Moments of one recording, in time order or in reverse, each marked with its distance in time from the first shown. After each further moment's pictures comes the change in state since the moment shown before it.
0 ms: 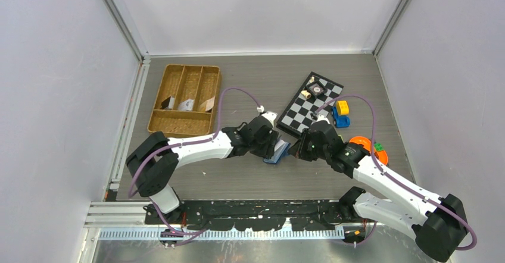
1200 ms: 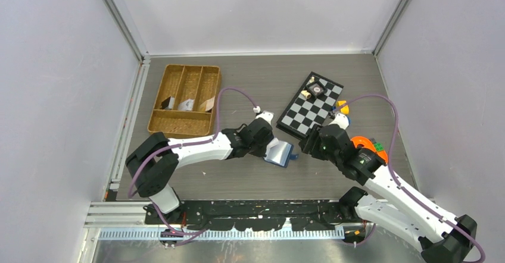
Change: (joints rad) left arm -0.008 -0.002 -0.019 -0.006 -0.100 -0.041; right arm 0.002 -0.160 0.029 -0.180 0.293 -0.022
